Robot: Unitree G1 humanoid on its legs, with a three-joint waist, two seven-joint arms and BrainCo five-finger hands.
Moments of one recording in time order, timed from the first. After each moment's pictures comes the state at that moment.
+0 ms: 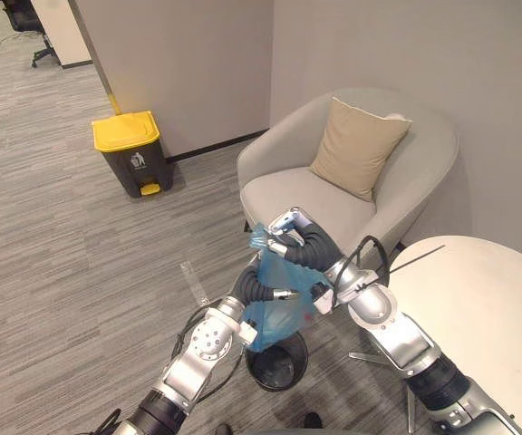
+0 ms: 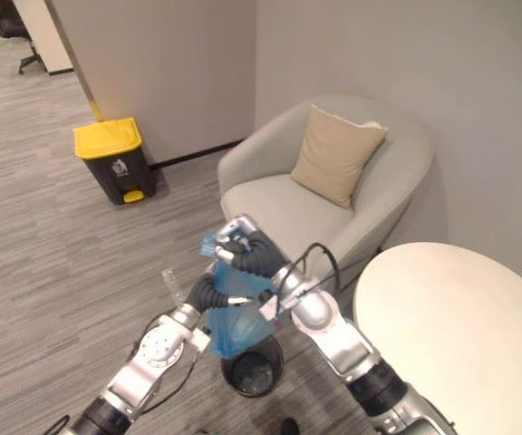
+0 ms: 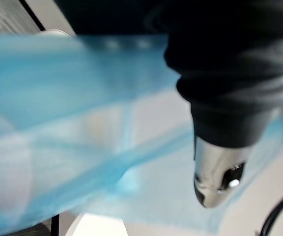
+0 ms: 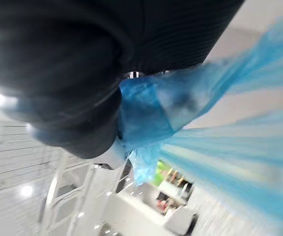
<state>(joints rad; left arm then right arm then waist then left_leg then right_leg) -0.10 0.25 -0.50 0.08 0.10 -0.20 0.06 -0.32 -0.36 0.55 -0.22 0.06 -0.23 0.01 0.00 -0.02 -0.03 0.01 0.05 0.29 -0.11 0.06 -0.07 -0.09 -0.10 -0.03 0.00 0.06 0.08</state>
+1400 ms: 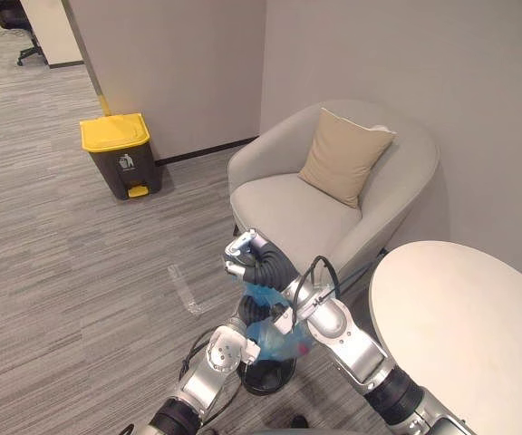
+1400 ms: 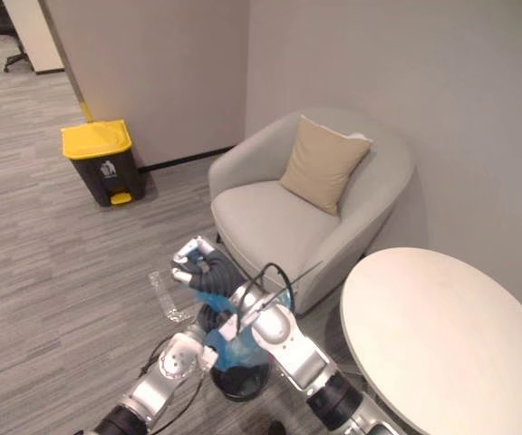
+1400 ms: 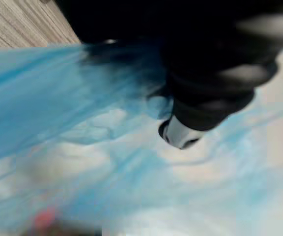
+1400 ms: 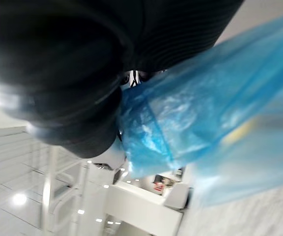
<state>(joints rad) -0.05 0.14 -0.43 0.32 0.15 -0.14 0.13 -0.22 -0.21 0.59 -0.09 -0.05 -0.20 0.02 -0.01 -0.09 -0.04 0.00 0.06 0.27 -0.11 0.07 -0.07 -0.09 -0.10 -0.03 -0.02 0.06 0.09</state>
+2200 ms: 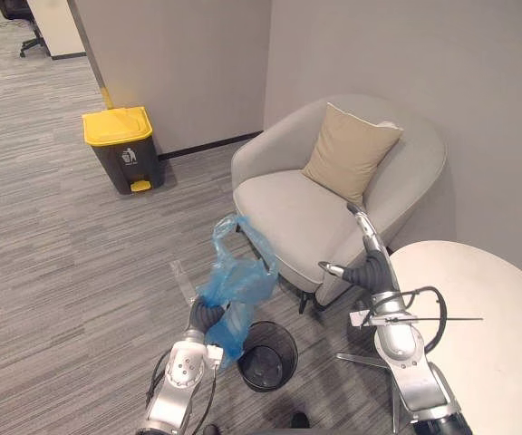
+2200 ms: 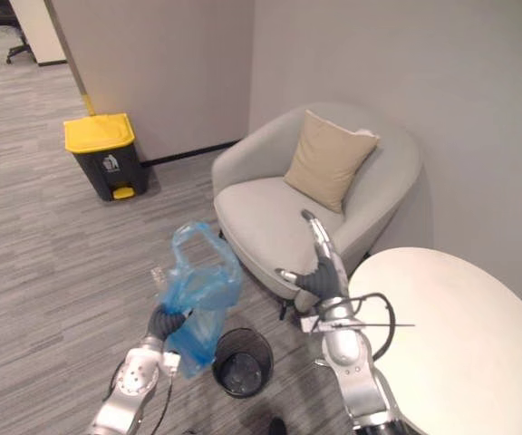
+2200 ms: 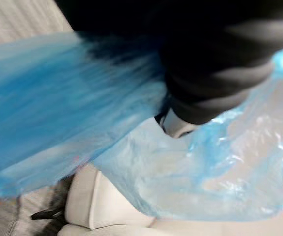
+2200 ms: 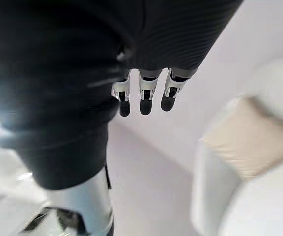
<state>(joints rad) 0.16 0.13 -0.14 0.30 0.11 -0.14 0.15 0.13 -0.15 0.06 -0.03 -0.34 -0.21 -0.22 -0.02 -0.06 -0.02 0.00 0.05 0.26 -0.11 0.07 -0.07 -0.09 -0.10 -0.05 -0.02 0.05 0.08</state>
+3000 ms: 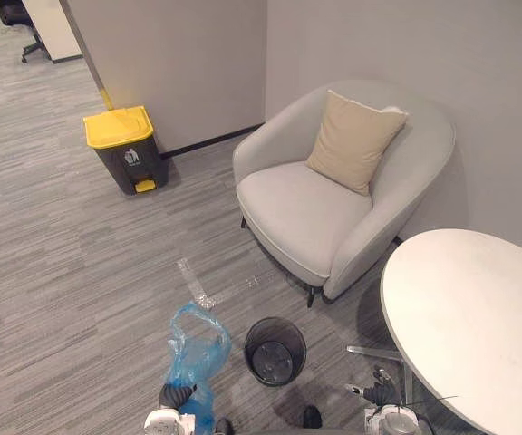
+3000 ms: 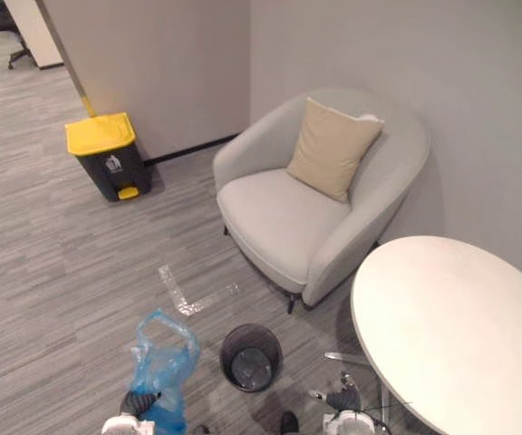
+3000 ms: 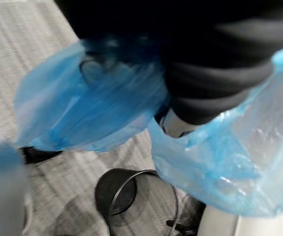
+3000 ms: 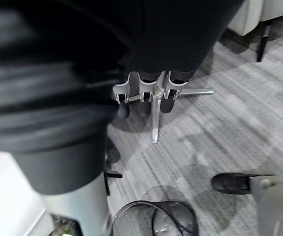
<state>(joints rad) 0.17 0.08 0.08 0.78 0.02 -0.08 0.11 0.08 -0.06 -0.15 0.84 -0.07 -0.07 -0.14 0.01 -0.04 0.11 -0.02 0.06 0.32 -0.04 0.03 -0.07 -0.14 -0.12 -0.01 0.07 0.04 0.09</state>
